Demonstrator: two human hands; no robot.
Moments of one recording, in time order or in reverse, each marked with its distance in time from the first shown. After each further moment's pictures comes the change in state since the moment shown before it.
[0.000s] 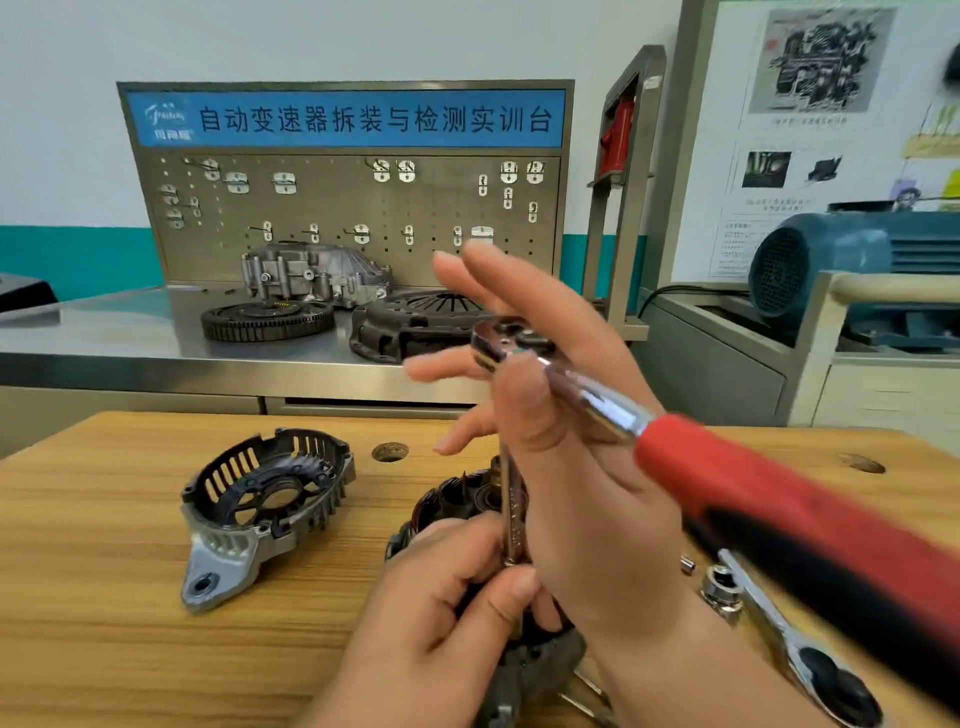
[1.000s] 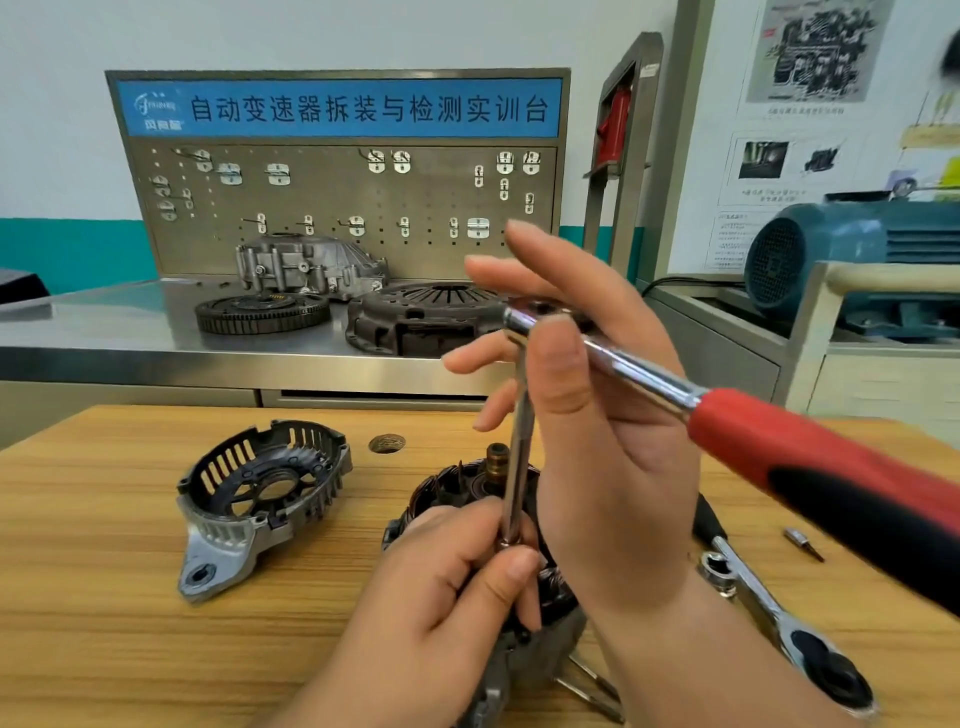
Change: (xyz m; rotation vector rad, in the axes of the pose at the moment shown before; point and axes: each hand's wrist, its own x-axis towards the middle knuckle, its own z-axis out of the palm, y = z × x) left_hand 0.003 0.006 -0.002 0.051 -0.084 0.049; right_hand 0.014 0.015 -0.007 -0.359 -0.081 0.174
